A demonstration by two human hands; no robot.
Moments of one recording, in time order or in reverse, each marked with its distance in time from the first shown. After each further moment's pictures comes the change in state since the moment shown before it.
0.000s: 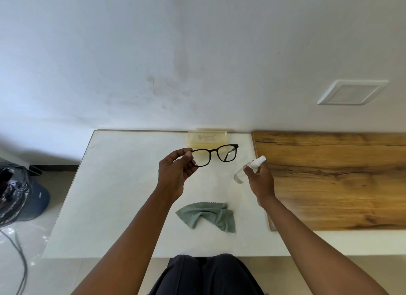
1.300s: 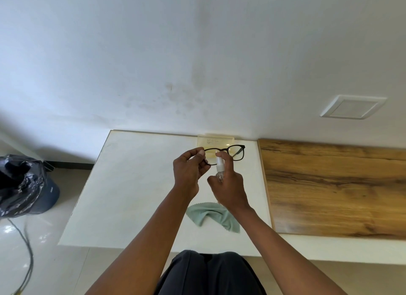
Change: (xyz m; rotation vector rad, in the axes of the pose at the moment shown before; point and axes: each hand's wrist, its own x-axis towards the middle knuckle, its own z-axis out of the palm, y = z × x) left_hand -0.029 0.014 0.014 -0.025 0.082 0.040; right_hand -0.096 -0.081 0.052 -0.252 -0.172 -0.486
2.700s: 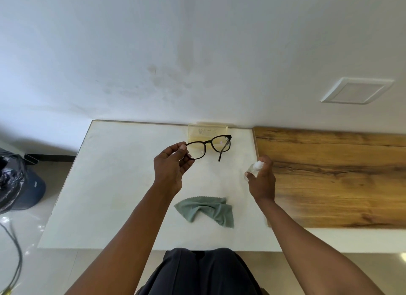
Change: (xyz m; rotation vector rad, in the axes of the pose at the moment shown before) left_hand 0.024 -0.011 -0.014 -0.055 0.056 -0.052; right_hand 0.022 0.130 -0.030 -0.140 0.263 0.317
